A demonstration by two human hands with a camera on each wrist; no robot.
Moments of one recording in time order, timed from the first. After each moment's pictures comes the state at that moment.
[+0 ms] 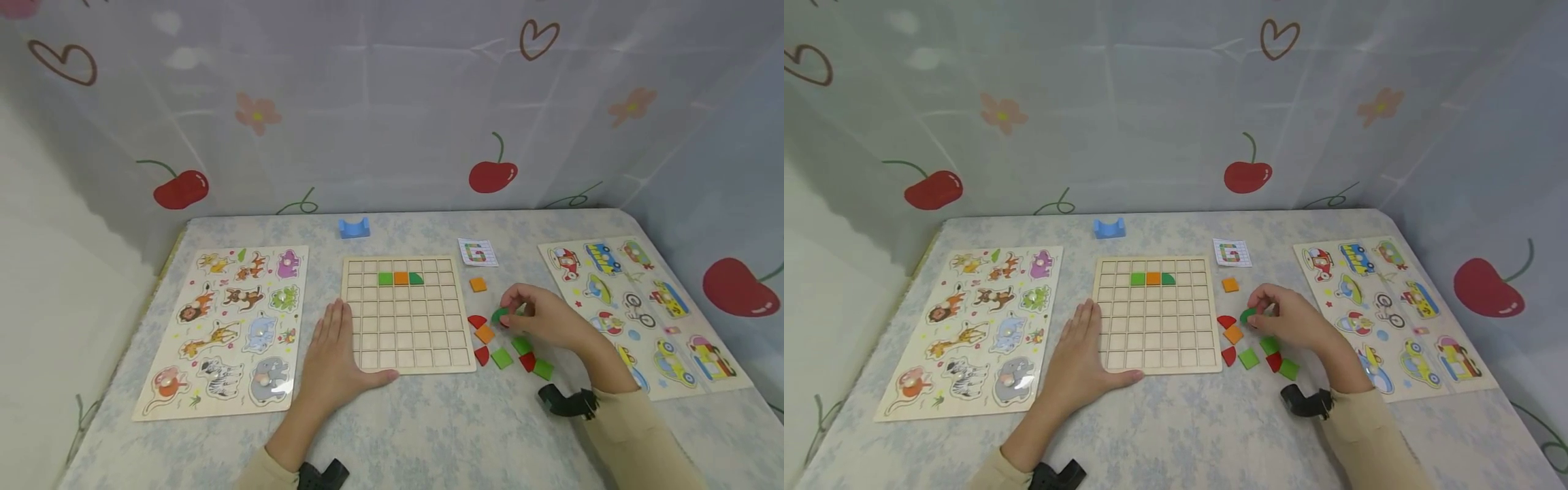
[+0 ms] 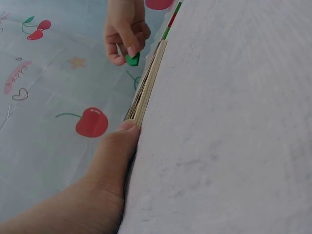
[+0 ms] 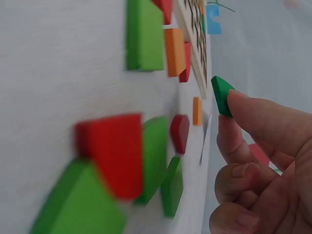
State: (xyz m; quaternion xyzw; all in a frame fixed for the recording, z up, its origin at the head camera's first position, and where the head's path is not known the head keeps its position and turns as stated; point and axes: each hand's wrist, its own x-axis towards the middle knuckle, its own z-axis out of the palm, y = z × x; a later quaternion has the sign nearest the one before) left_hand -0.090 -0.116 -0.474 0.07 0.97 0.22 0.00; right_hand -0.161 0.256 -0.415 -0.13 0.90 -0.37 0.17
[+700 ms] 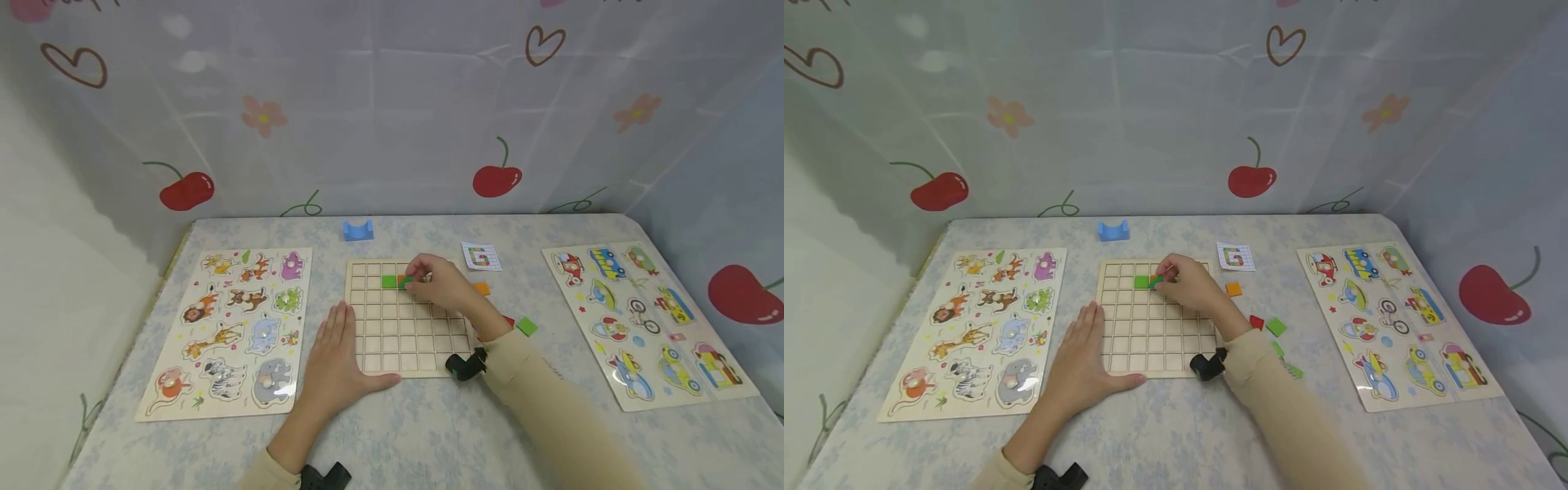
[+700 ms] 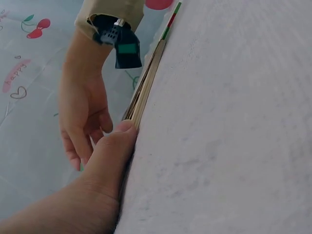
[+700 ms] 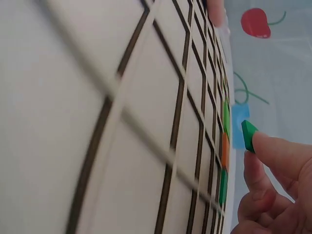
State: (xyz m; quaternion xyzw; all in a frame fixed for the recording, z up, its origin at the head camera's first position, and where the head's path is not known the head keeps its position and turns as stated) left_hand -0.091 -0.117 -0.475 0.07 0.97 0.22 0.01; right_hand -0.223 0.105 -0.421 -0.17 0.87 -0.43 0.15
